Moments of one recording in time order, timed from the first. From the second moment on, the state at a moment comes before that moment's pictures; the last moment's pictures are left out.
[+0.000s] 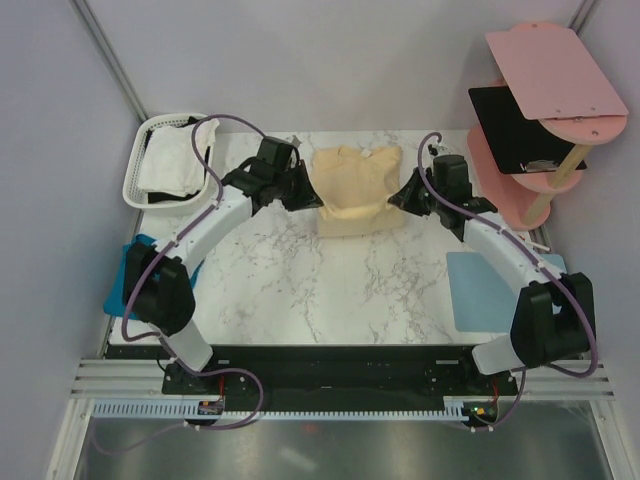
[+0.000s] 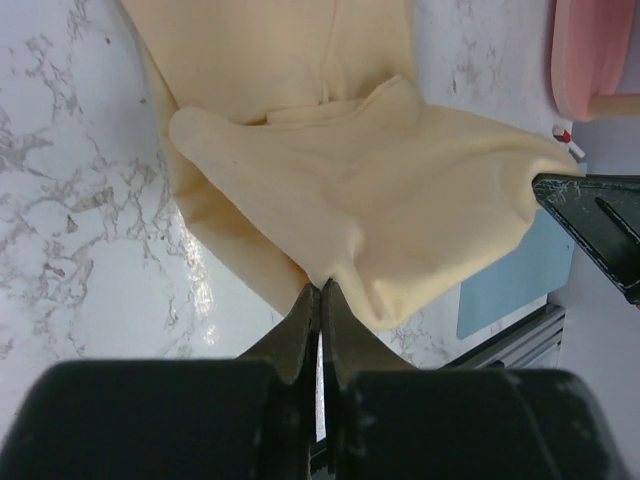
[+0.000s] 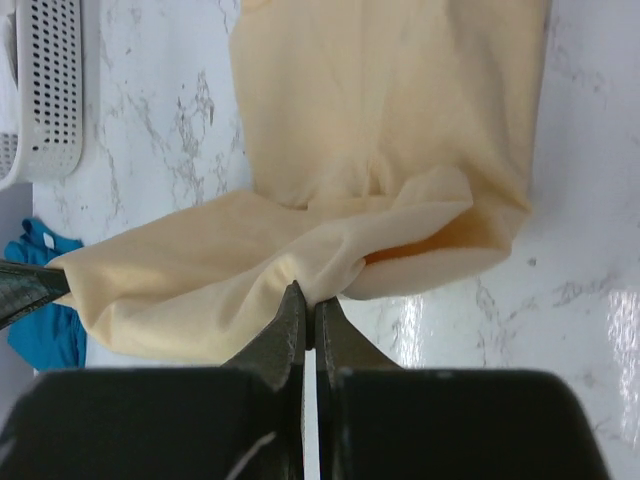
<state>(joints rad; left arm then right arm) -0.50 1.64 1.39 -0.51 0.20 -0.70 0.25 1.40 1.02 -0.21 -0.23 0.59</state>
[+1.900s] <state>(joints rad) -0.44 2.18 1.59 -0.29 0.38 -0.64 0.15 1.75 1.25 0.12 -0.09 0.51</state>
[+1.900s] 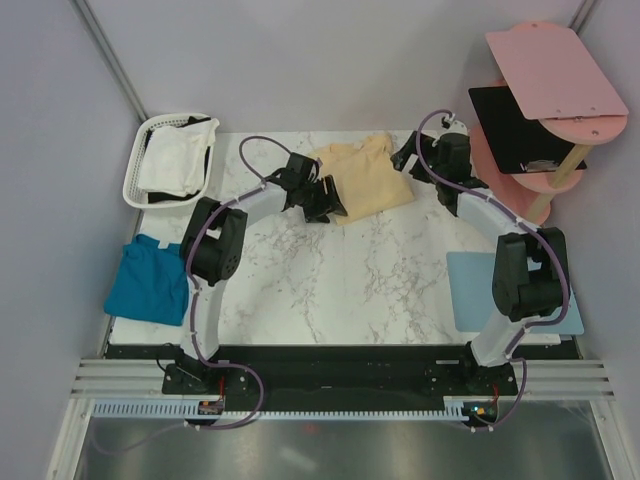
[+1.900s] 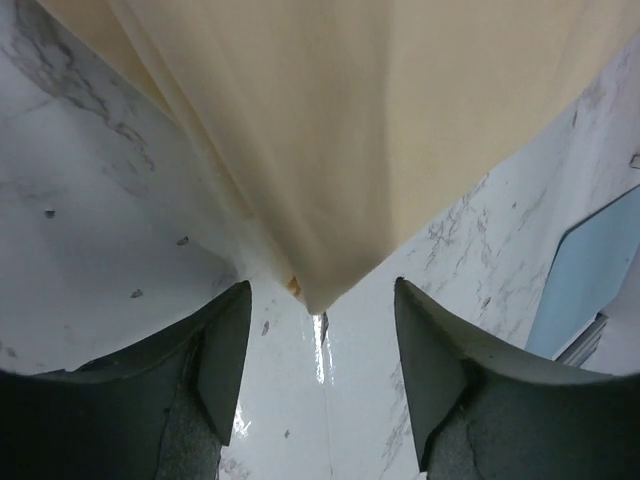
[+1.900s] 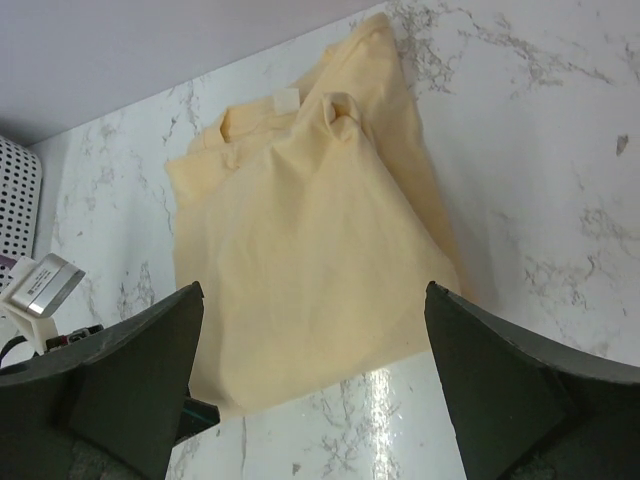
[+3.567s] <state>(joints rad) -0.37 1.93 1.47 -0.57 0.10 -0.52 0.30 2.05 1.38 0.01 -0.26 0.47</state>
